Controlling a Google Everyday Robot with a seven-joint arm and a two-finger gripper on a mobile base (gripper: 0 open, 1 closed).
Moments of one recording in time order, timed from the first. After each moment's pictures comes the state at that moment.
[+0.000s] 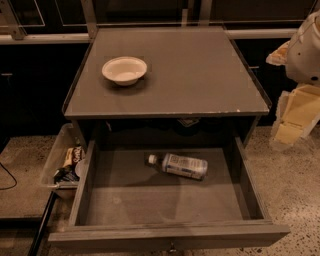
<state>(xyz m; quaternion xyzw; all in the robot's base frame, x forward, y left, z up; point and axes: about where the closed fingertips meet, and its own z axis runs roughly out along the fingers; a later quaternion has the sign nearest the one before) 0.438 -0.217 0.976 -0.60 0.78 -0.03 0.16</state>
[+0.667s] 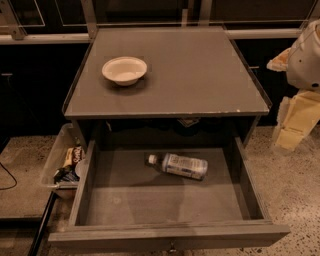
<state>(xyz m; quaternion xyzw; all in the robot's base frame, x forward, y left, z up) 0.435 -0.222 0.965 -0.60 0.78 -0.03 0.15</state>
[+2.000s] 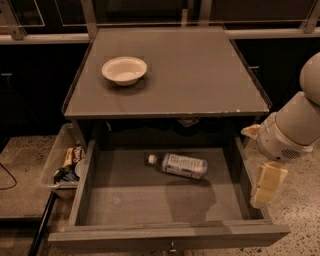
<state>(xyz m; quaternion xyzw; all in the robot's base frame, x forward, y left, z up) 0.421 -0.222 0.799 -0.63 0.77 0.07 0.13</state>
